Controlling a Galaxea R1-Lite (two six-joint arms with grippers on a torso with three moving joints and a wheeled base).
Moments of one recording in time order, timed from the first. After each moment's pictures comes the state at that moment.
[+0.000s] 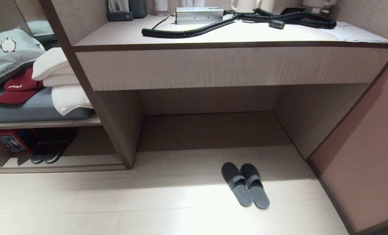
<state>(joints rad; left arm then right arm) 0.00 0.00 0.00 0.00 0.00 -0.02 -0.01 0.00 0.00 0.00 0.02 -0.05</state>
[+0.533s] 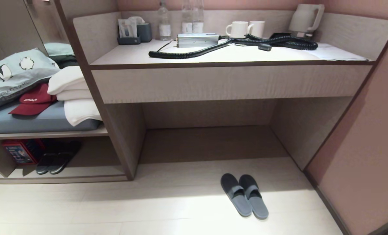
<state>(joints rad) 0.00 0.00 0.00 0.00 0.00 -0.02 -0.01 0.00 0.00 0.00 0.01 -0.05</state>
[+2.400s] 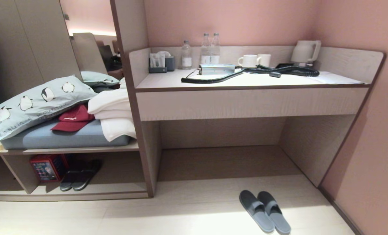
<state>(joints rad) 0.00 0.00 0.00 0.00 0.00 -0.02 -0.01 0.00 0.00 0.00 0.02 -0.05</state>
